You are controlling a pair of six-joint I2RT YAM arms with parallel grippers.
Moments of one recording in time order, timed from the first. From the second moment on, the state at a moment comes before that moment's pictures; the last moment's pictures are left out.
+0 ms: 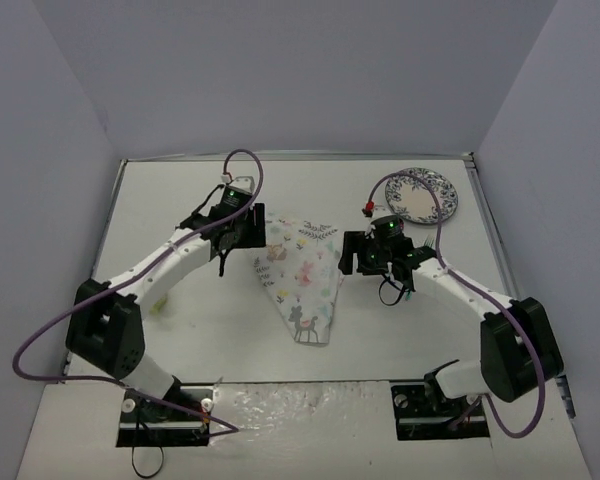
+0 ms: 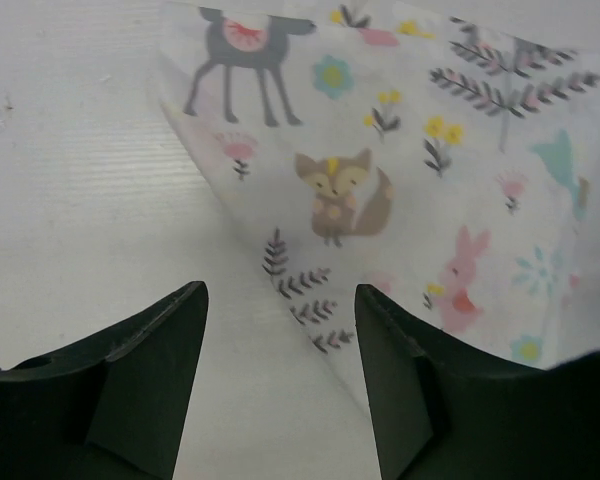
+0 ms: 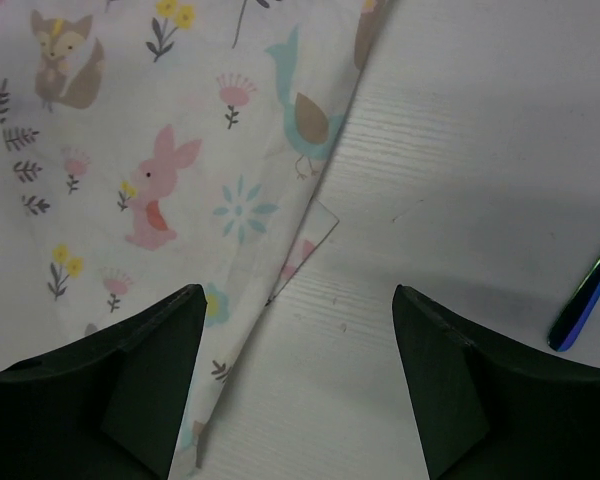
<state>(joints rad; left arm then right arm) -0.52 1.51 1.21 -0.53 -0.12 -0.41 0.42 1.34 0.78 -0.22 -0.09 0.37</state>
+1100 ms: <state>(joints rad) -0.30 2.06 1.47 -0.38 -0.08 -0.38 0.43 1.56 0.75 -0.05 -0.05 0.34</state>
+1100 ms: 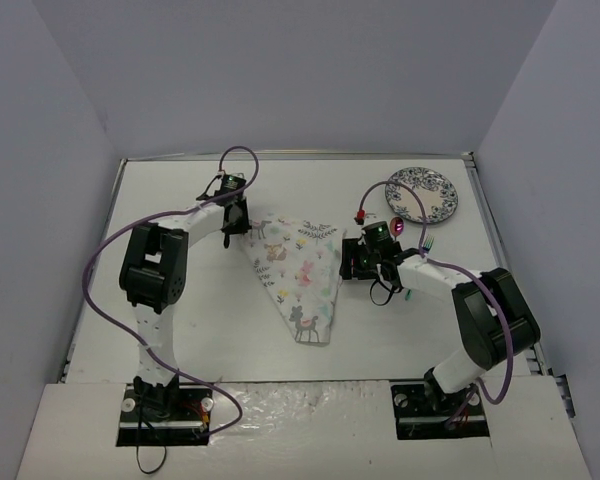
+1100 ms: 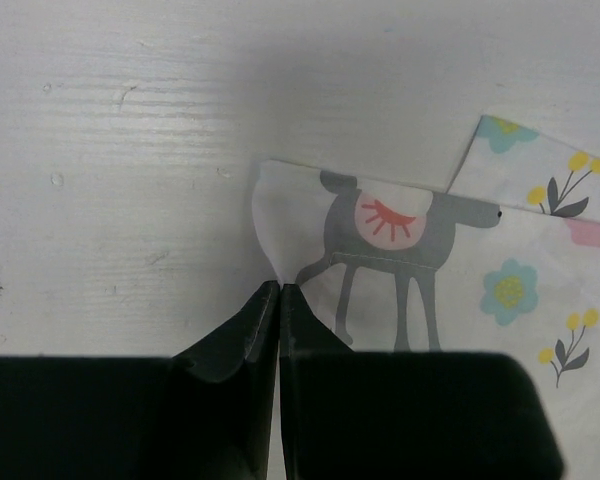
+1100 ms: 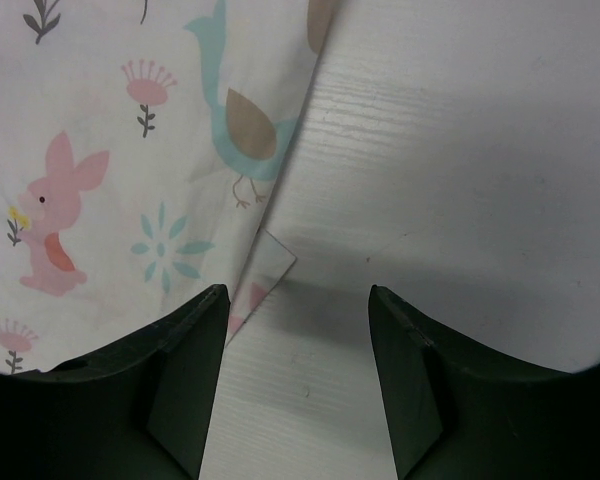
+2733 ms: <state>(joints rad) -0.26 1.90 1.37 -0.46 -0.20 -0.36 0.55 1.47 0.85 -0.29 0.22 0.42</state>
